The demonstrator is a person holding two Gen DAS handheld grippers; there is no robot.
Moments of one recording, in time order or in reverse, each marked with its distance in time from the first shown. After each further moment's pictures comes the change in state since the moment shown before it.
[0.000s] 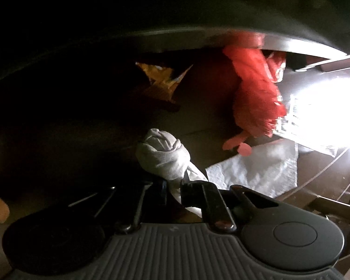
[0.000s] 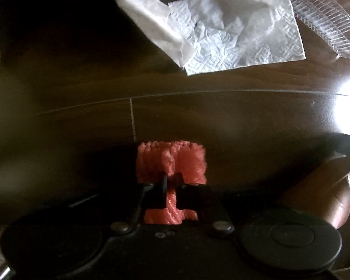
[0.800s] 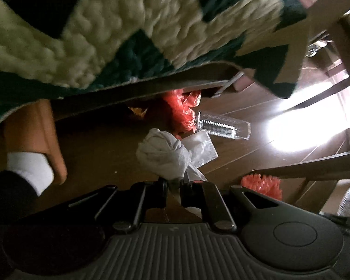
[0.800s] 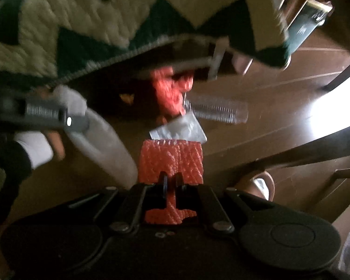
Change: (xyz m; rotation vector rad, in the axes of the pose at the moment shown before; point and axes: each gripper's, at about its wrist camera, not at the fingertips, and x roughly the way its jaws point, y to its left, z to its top) left arm -0.254 -0.015 -0.114 0.127 -0.258 -0.062; right arm -0.264 -0.029 -0.082 0.179 -0.482 -0.005
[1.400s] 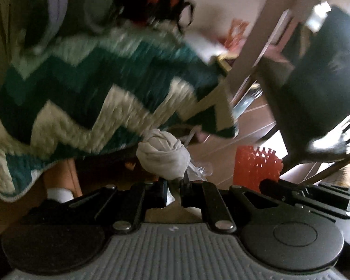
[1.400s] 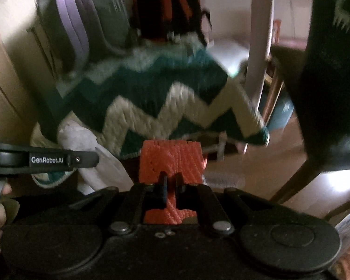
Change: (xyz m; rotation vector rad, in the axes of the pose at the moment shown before) left arm -0.206 -0.071 -0.056 0.157 -0.348 -0.023; right arm -0.199 -0.021 -0.040 -0.024 -0.464 0.115
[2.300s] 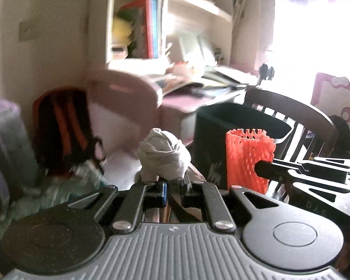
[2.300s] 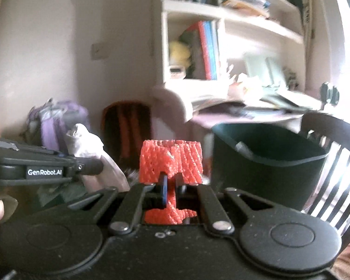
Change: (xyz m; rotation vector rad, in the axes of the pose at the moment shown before) left arm -0.132 -0.224 0.132 0.369 -0.432 -0.151; right arm -0.203 -0.126 0.115 -0.043 -0.533 -0.131
